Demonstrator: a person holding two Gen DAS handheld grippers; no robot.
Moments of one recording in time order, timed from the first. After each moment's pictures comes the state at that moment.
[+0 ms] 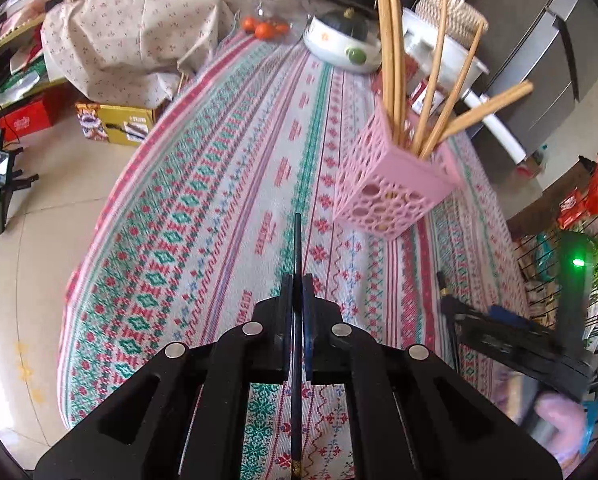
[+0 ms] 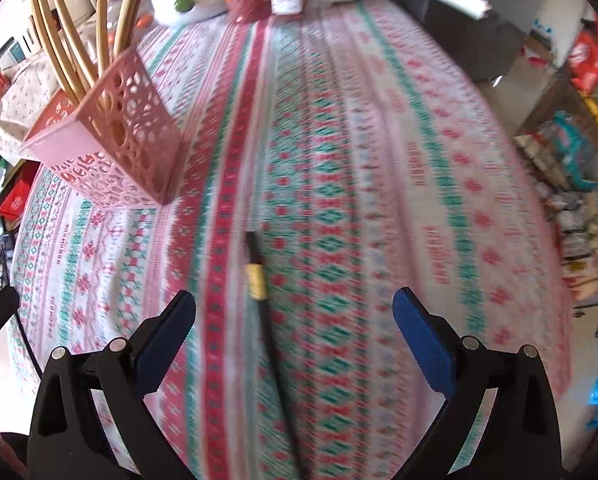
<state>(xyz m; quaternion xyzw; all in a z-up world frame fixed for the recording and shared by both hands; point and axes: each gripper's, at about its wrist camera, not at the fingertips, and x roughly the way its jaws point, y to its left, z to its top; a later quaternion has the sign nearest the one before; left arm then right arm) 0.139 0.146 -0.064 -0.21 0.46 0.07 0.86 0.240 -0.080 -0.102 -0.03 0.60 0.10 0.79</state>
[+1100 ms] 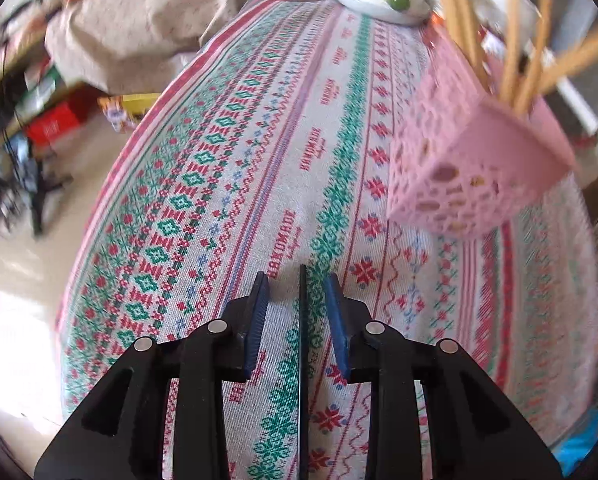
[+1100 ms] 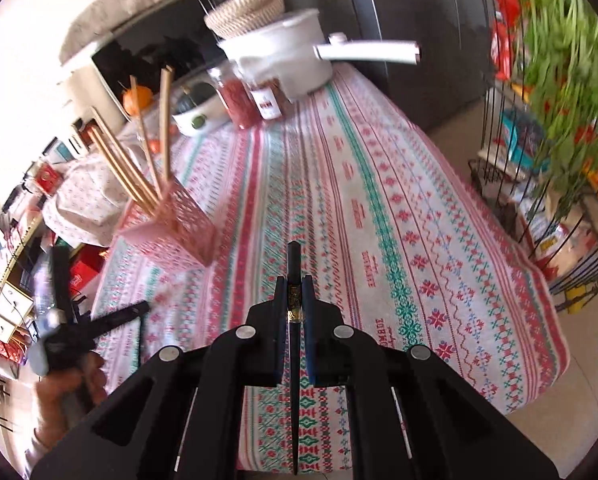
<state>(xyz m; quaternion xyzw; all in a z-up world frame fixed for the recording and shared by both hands) 0.206 0.124 -0.113 -0.12 0.53 0.15 0.82 0.187 -0.170 -0.015 0.11 0.47 0.13 0.86</state>
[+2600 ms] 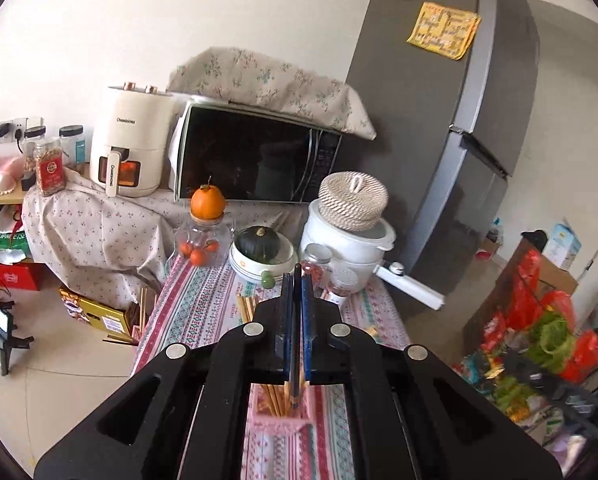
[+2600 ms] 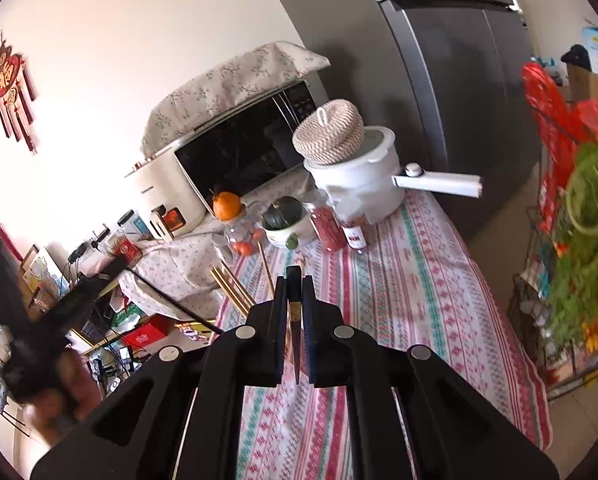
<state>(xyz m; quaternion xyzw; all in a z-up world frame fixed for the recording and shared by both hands) 0.186 0.110 0.149 -0.14 0.21 0.04 0.97 0.224 -0.152 0.150 0.16 0.35 0.22 0.89</state>
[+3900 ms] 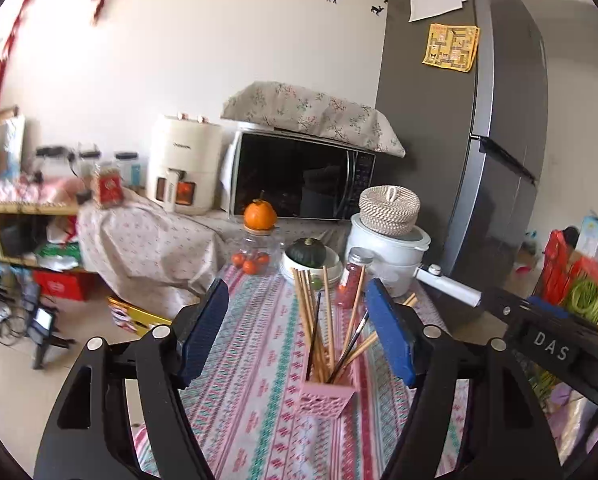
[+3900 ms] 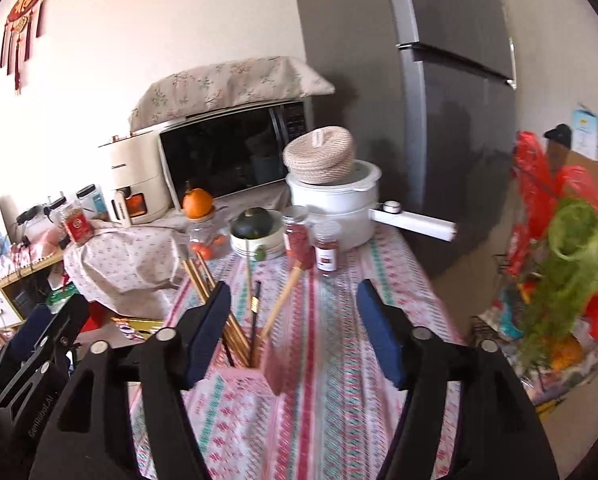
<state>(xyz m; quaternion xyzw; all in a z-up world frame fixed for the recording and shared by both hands) 0.087 0.082 0.118 -0.10 0.14 0.13 0.98 0.177 -0.093 0.143 0.04 0.29 0.13 0.95</state>
